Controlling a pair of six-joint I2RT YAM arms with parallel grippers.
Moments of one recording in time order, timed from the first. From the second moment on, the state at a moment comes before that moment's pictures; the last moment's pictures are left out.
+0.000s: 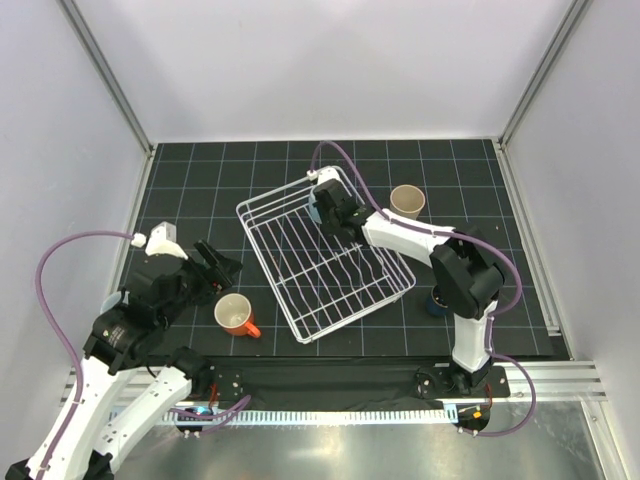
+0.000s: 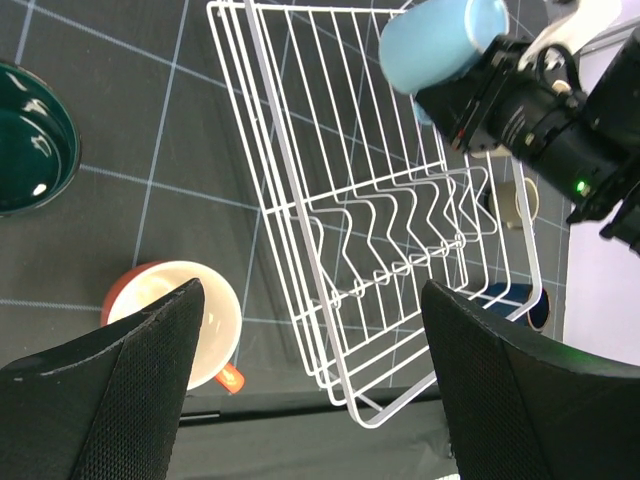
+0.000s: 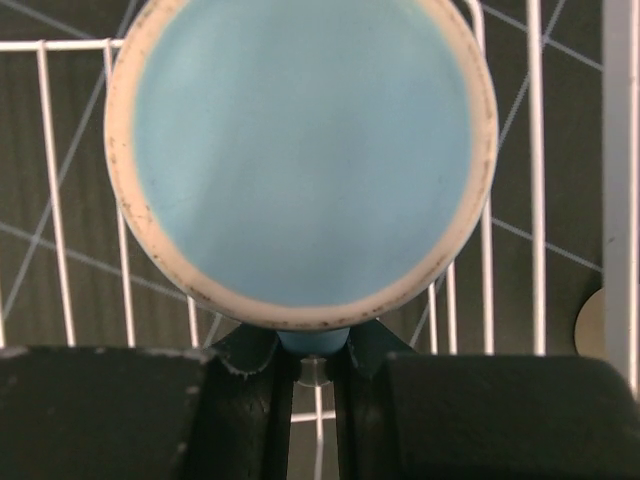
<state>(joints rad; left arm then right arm) -0.50 0.54 0.91 -0.91 -0.19 -0.84 0.74 1.90 1.37 -0.22 0.34 0.16</state>
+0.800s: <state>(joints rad) -0.50 0.54 0.90 -0.93 -0.13 -0.91 0.70 2.05 1.47 -0.18 0.34 0.14</state>
